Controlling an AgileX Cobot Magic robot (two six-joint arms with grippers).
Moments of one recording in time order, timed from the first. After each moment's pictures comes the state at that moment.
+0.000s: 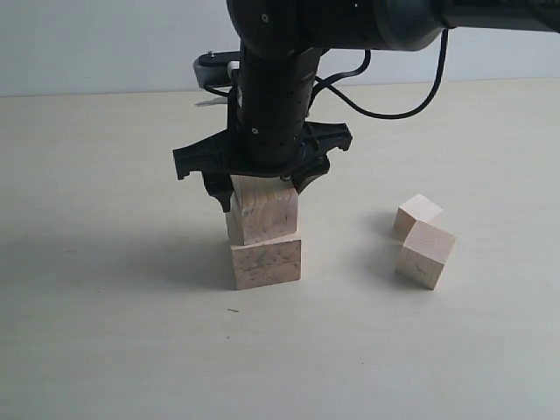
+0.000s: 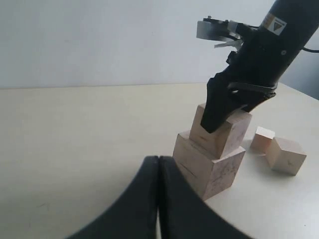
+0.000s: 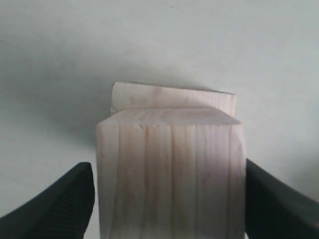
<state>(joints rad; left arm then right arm) -0.50 0.01 0.00 -0.13 0.21 -0.04 0.65 2.00 -1.60 -0.05 1.04 0.52</state>
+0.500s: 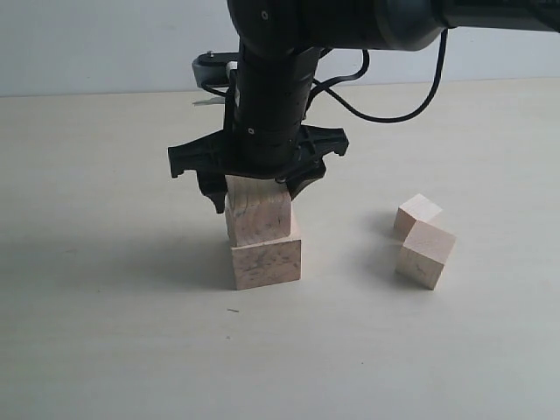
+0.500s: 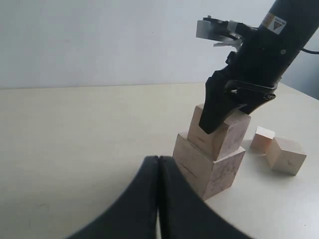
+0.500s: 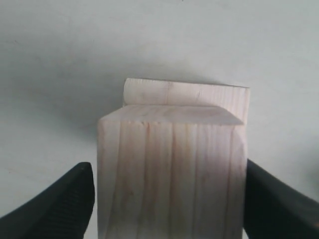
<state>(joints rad) -0.50 0.01 0.00 -0.13 0.21 -0.04 0.65 2.00 -1.60 -0.01 1.03 0.53</state>
